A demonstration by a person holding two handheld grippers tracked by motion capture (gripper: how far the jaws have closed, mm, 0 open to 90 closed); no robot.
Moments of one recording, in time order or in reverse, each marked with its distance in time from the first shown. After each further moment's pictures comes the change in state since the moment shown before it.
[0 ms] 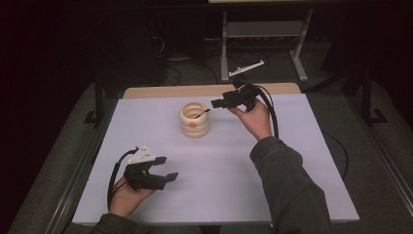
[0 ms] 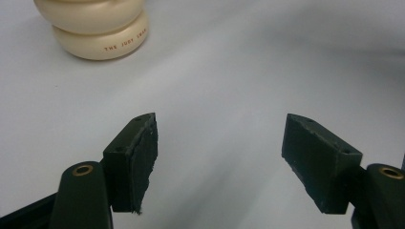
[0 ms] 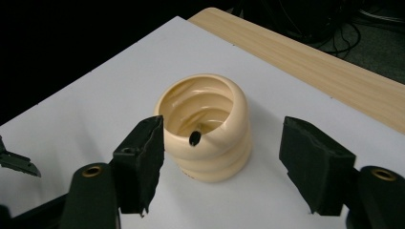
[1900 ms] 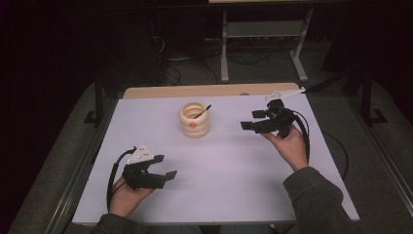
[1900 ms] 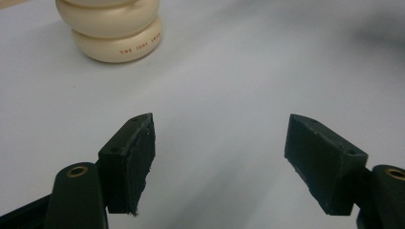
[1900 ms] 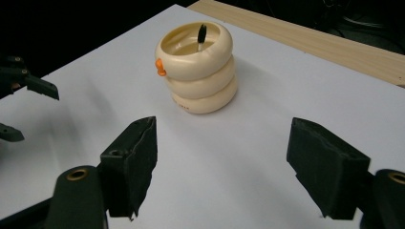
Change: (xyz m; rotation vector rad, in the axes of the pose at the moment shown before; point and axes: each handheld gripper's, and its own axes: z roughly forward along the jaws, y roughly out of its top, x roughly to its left) left arm 0.001 0.000 -0.002 -0.024 0.044 -0.011; right arm -0.006 -0.089 -0.070 -0.064 -0.014 -0.002
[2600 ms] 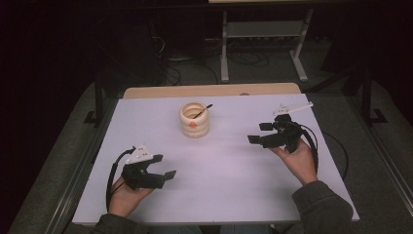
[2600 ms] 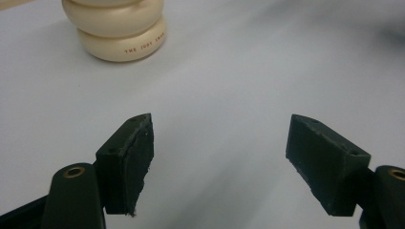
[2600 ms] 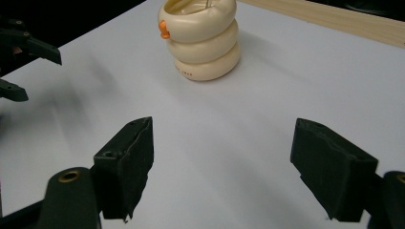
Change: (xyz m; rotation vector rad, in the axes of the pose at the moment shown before) left arm 0.002 0.000 -0.001 0.005 0.010 0.010; right arm 0.003 -0.039 -0.013 0.017 0.000 0.003
